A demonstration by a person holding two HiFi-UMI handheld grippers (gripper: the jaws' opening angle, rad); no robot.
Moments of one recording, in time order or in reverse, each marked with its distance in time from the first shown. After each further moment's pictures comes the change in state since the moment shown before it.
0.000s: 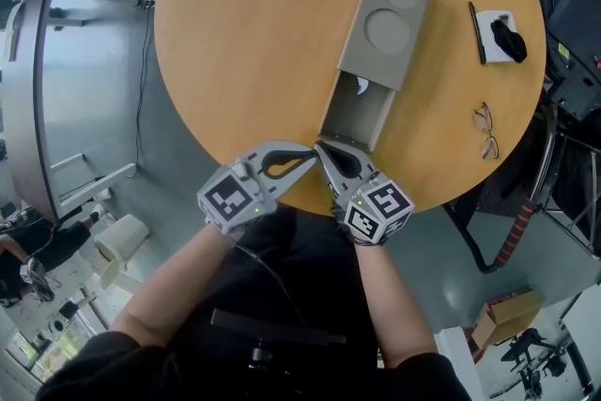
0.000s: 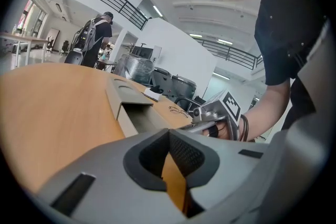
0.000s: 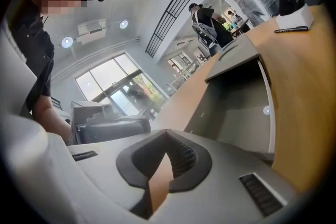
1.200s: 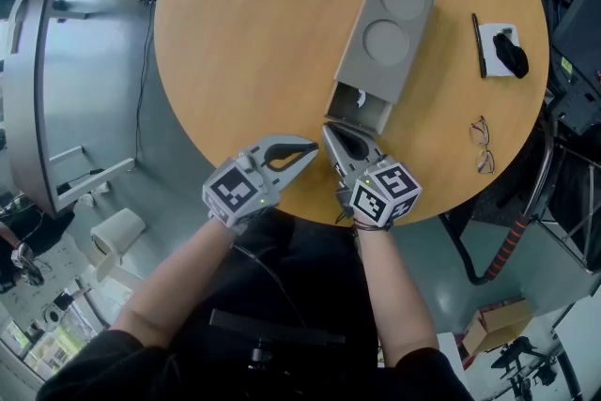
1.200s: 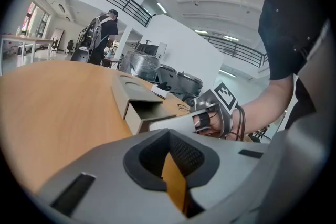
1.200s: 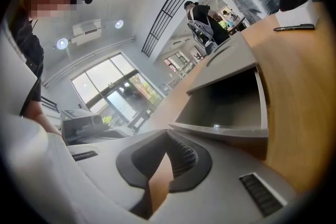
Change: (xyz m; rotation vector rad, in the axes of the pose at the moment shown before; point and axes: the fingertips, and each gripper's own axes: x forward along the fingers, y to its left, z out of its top) left arm 0.026 0.030 -0.003 -0.011 0.035 0.059; right arm 0.016 -0.049 0.035 0.029 0.010 -0.025
